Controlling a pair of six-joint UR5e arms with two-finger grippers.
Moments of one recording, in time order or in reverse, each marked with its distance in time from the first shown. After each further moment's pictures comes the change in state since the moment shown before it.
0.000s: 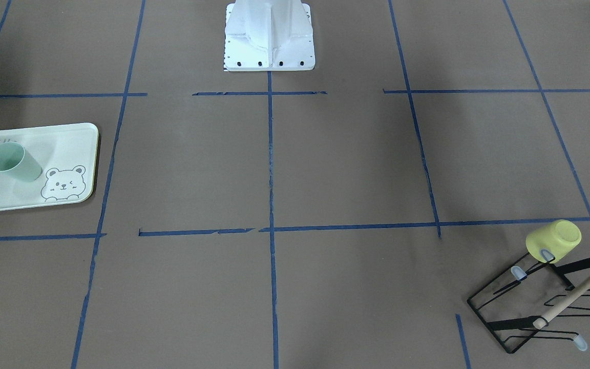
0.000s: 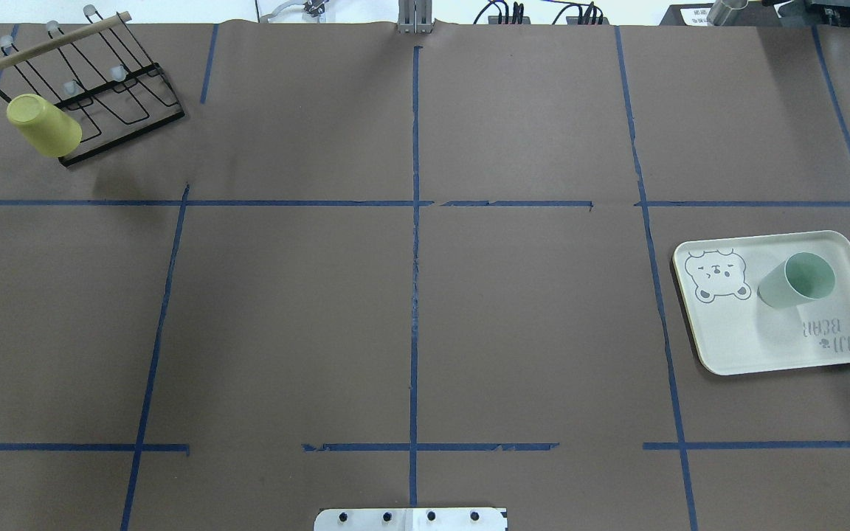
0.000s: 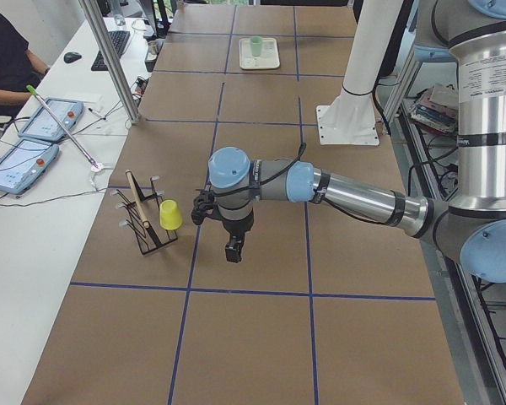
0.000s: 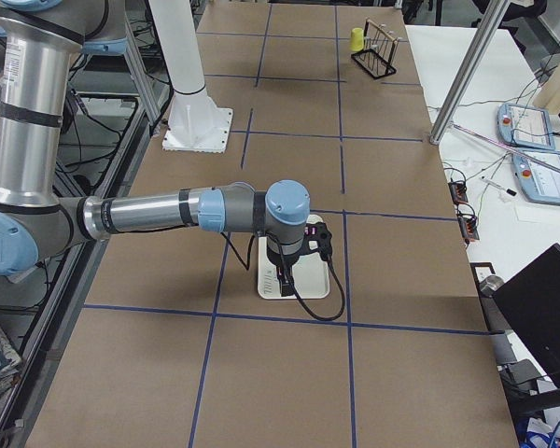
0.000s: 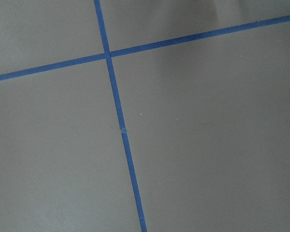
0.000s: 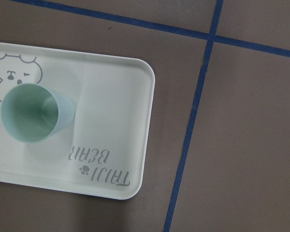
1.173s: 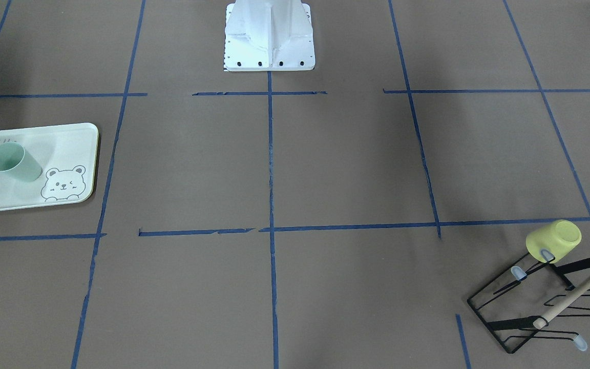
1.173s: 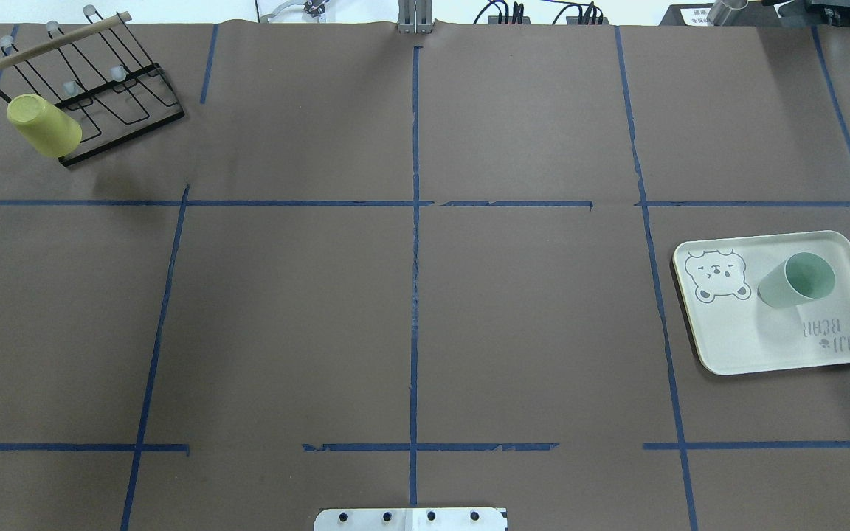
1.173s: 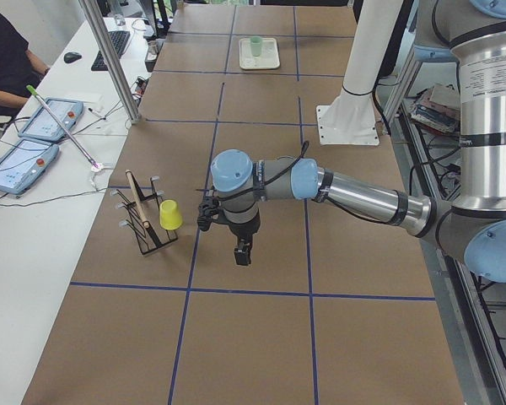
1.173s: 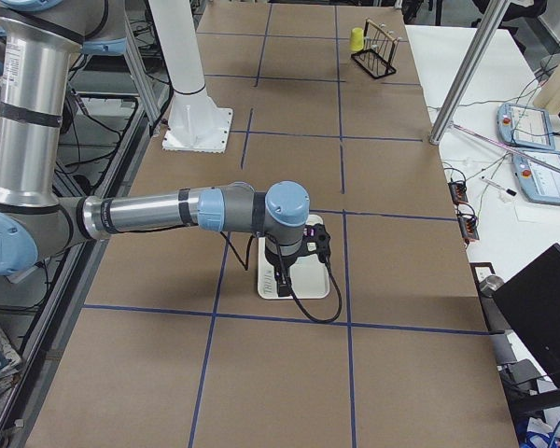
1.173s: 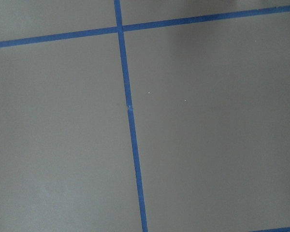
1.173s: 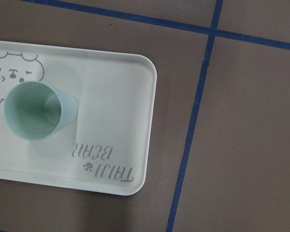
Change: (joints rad) left arm -0.003 0.003 -0.020 0.098 -0.001 -0.003; right arm 0.001 0.003 0.011 -0.034 0.005 -0.001
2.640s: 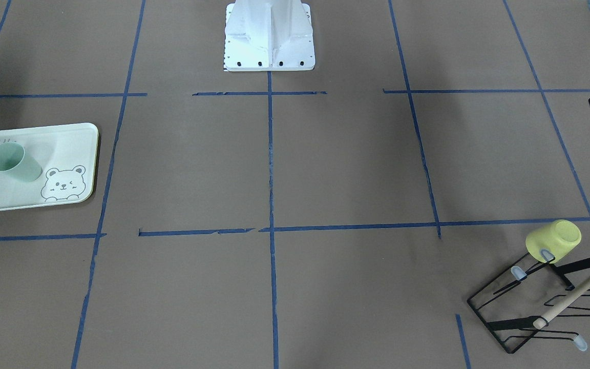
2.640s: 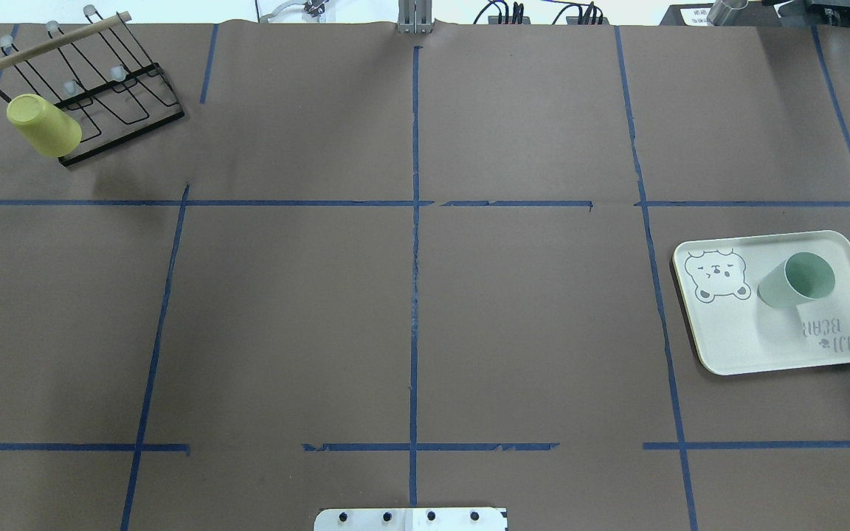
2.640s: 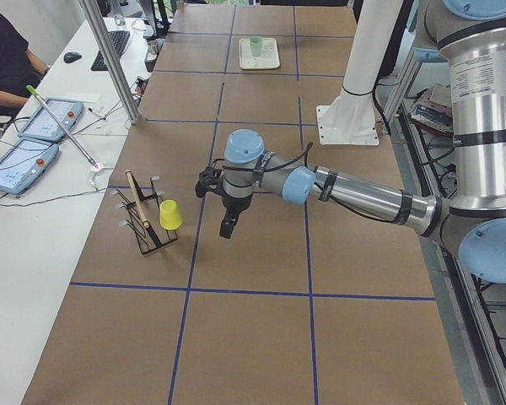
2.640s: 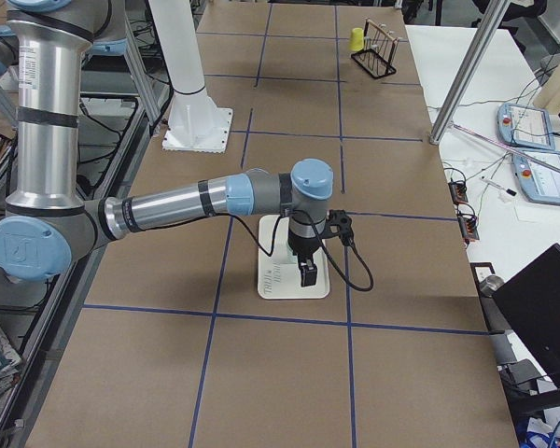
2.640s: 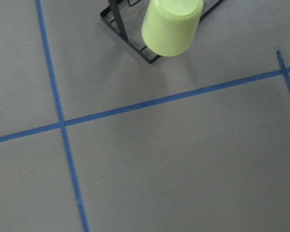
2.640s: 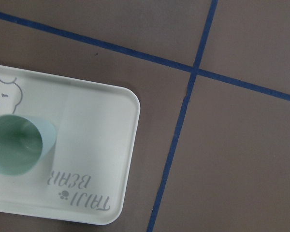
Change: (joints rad) left arm 0.077 0.053 -0.038 -0.332 0.056 -0.140; right arm -0.050 0.095 -0.033 -0.005 -0.135 0.022
